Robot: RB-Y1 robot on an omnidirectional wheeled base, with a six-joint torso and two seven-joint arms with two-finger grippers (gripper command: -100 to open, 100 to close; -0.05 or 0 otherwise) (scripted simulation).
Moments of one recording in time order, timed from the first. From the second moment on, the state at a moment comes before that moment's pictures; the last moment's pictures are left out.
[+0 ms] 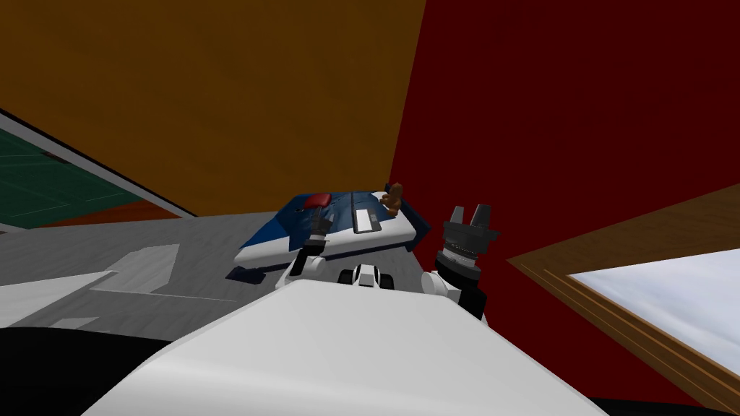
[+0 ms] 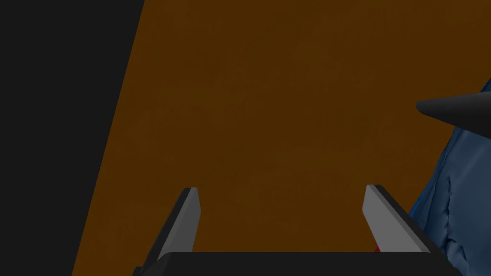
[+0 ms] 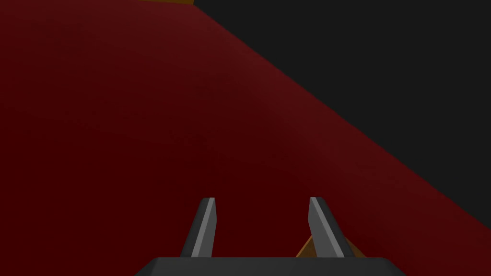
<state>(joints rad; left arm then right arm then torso) 0.36 0.15 -0.06 -1.90 0.20 -0.44 0.27 0.54 0.02 0.02 -2.37 -0.10 -0.61 0.11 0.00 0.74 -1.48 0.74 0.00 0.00</state>
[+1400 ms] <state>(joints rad) 0.21 0.12 -0.08 -1.54 0.33 -0.43 0.41 0.54 0.02 0.02 -2.37 -0.10 -0.61 0.11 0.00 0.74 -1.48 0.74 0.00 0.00</state>
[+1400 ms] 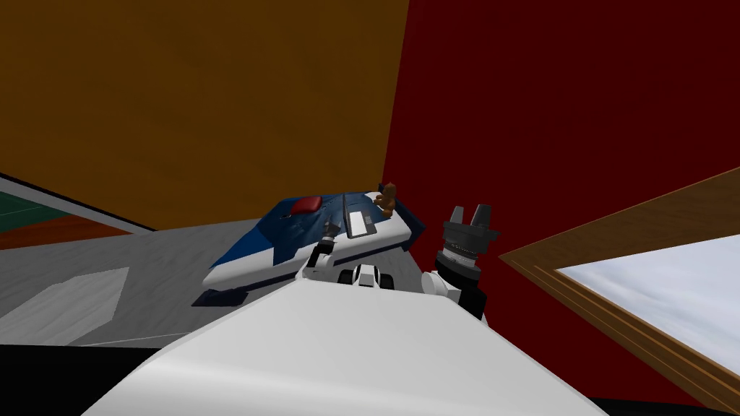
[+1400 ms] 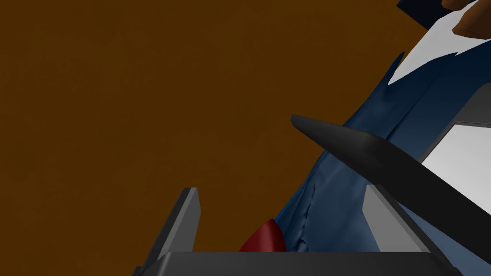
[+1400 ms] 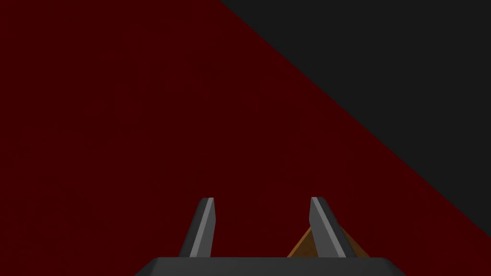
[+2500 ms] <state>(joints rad) 0.11 0.08 -0.10 -1.30 0.41 -0.43 0.51 0.54 0.02 0.02 -2.37 -0.10 -0.61 0.11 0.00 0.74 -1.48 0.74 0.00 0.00</state>
